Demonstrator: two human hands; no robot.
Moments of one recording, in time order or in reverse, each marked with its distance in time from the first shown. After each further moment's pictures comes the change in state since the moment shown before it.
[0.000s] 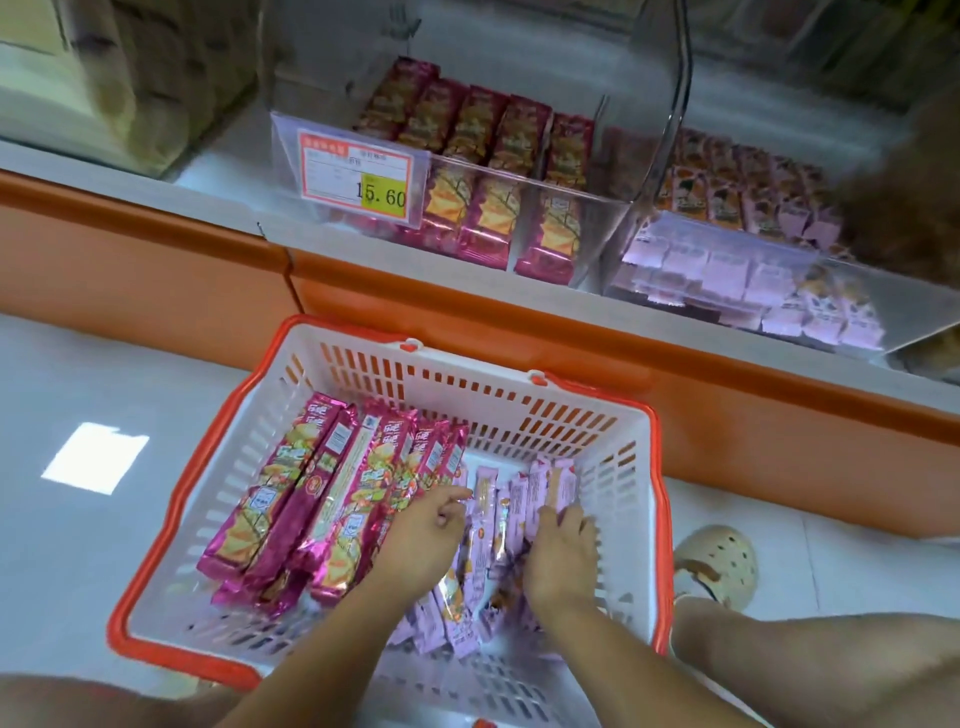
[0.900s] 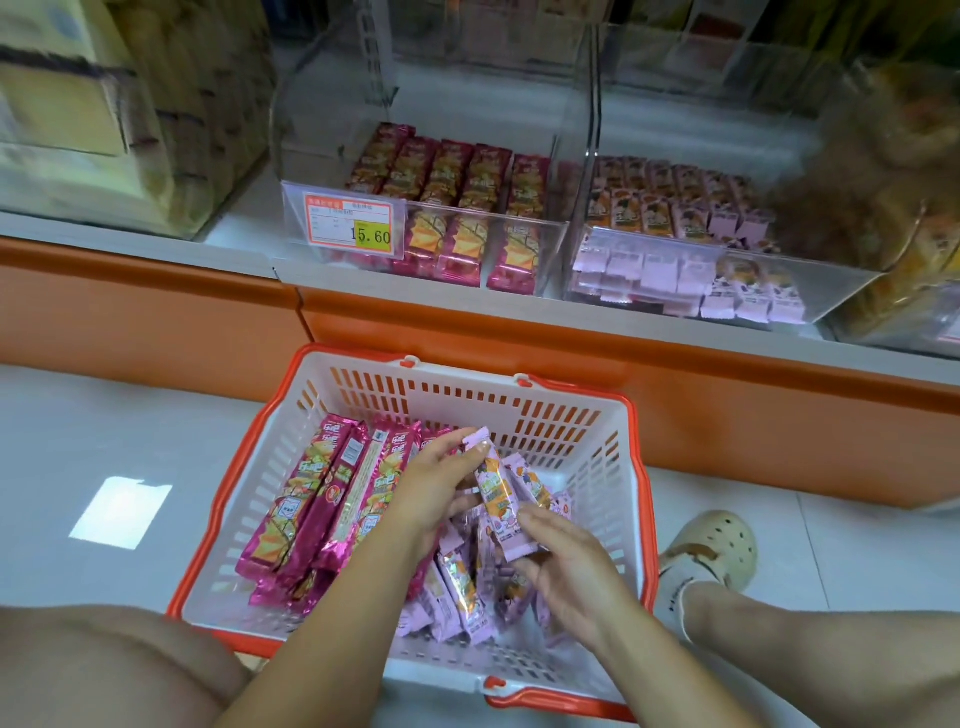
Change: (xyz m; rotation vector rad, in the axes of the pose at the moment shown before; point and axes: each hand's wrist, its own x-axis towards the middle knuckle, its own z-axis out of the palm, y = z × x) left_hand -0.006 0.054 -0.019 -0.696 -0.020 -0.061; right_hand -0.067 0.000 -0.083 1.859 -0.493 0.260
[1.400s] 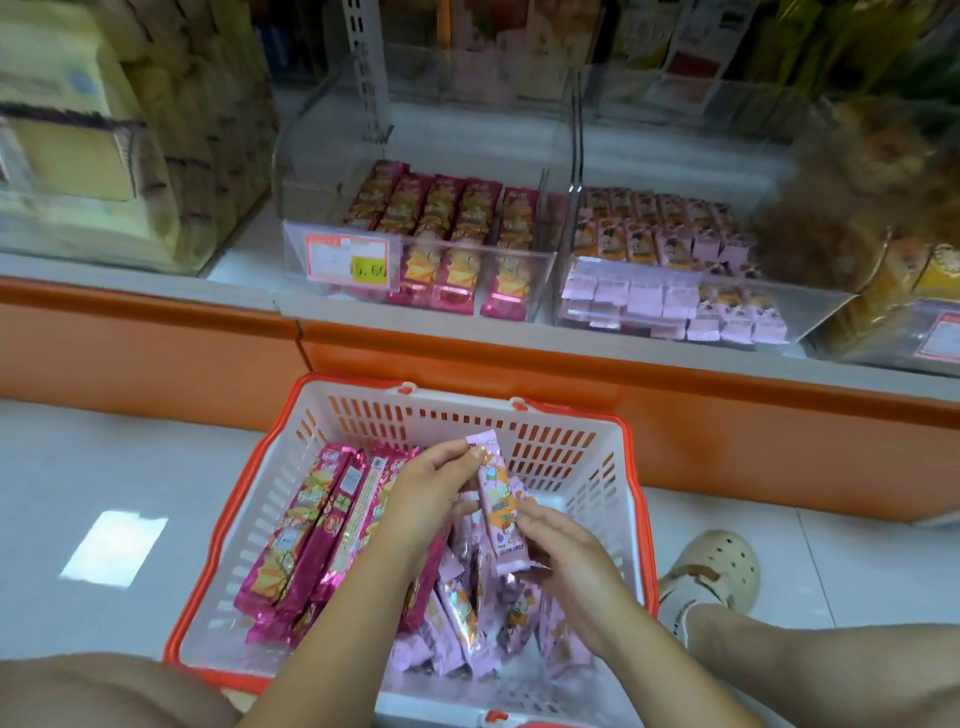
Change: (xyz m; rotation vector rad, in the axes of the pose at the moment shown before) left_hand -0.029 0.032 0.013 0.146 0.016 0.169; right_hand -0.005 -0.019 0.008 -0.394 -0.066 -0.140
